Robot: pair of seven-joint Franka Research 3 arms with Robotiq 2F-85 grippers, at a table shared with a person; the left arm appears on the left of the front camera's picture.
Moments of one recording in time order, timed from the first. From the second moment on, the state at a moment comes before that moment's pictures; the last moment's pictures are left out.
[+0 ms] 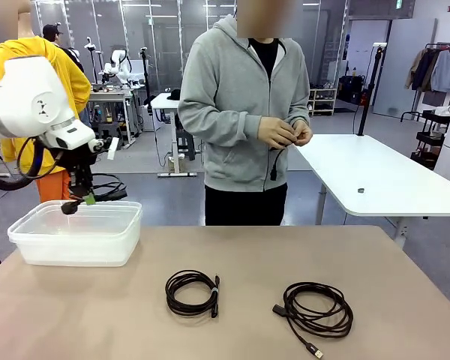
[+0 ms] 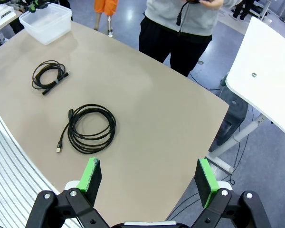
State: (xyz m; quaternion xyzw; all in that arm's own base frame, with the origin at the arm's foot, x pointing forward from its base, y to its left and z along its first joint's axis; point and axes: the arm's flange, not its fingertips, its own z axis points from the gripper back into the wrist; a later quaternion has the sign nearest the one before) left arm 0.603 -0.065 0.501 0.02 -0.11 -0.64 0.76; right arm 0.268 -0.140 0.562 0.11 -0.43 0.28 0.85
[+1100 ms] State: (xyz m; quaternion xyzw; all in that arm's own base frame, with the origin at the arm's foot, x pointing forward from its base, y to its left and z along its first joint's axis) left arm 0.621 0.022 0.427 0.01 -0.07 -0.54 0.84; right arm 0.268 -0.140 0.562 0.11 -0.43 0.28 0.85
